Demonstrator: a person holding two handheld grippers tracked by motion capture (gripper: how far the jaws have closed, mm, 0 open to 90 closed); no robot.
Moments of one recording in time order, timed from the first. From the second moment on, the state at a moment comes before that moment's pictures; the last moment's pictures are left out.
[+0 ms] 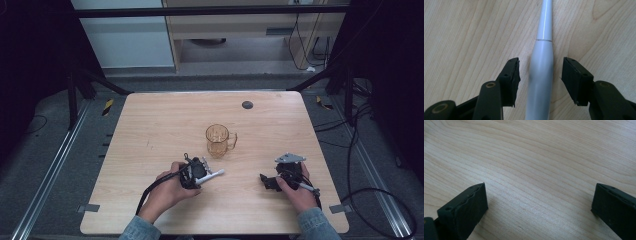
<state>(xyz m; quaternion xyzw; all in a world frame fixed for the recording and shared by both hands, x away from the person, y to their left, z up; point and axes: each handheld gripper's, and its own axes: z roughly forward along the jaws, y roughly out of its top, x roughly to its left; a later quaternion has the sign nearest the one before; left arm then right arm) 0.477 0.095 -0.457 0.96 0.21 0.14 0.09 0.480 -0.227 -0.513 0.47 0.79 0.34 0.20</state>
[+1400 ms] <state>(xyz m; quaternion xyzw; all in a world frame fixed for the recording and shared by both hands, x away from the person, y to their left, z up) 0.483 0.097 -0.463 0.97 0.21 0.11 0.08 0.480 -0.227 -0.513 0.47 0.79 0.34 0.20</state>
